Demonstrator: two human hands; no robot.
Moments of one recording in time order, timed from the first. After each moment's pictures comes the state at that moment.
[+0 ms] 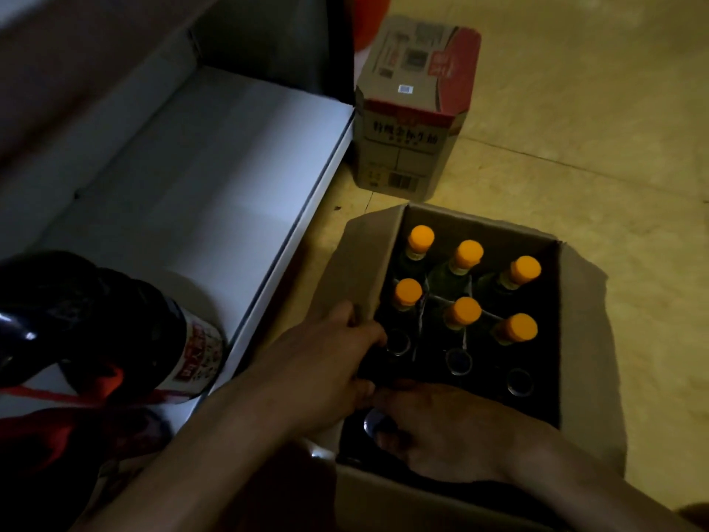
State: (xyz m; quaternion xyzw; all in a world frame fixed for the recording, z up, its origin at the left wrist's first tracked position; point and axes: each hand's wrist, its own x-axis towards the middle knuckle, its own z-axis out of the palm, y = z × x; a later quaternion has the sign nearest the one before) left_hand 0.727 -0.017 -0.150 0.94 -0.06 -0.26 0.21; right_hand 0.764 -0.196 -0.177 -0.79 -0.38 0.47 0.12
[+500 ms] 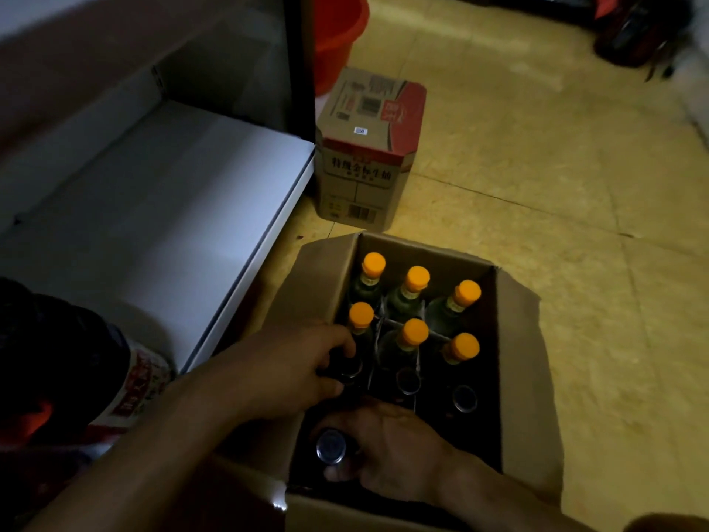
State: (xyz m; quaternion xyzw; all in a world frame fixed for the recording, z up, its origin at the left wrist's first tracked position) left_hand 0.754 -0.021 -0.149 0.92 -0.07 -0.28 0.26; right_hand 0.753 -0.206 -0.207 -0.83 -0.38 0.36 0.20
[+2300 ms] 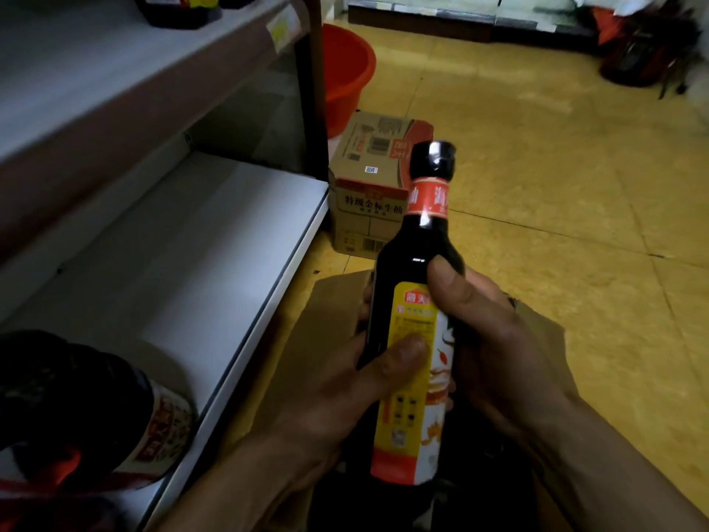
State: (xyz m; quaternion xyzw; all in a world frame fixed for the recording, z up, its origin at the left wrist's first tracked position) left_hand 0.746 -0.065 -0.125 0.53 0.04 -0.18 0.83; right_hand 0.816 -0.208 -0.097 -0.58 -0.10 0.29 0.76
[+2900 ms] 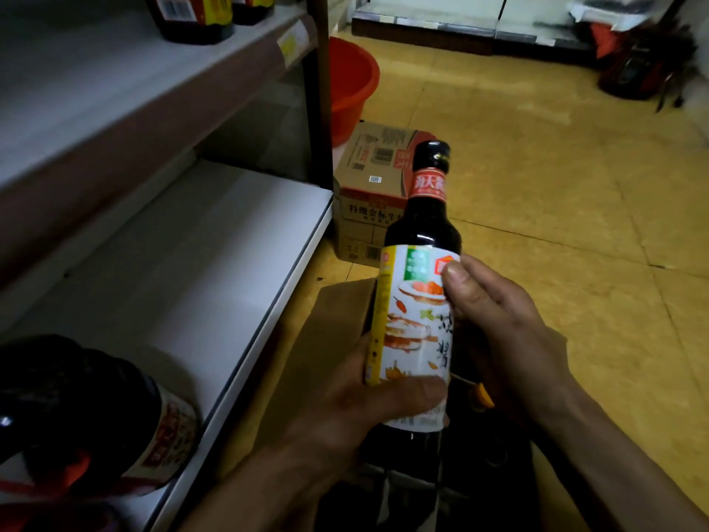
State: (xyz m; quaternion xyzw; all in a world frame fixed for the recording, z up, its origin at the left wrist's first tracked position) left_hand 0.747 -0.069 -0.123 0.56 0.06 -0.13 0.81; right_hand 0.820 -0.215 -0.093 -0.65 -0.10 0.21 0.73
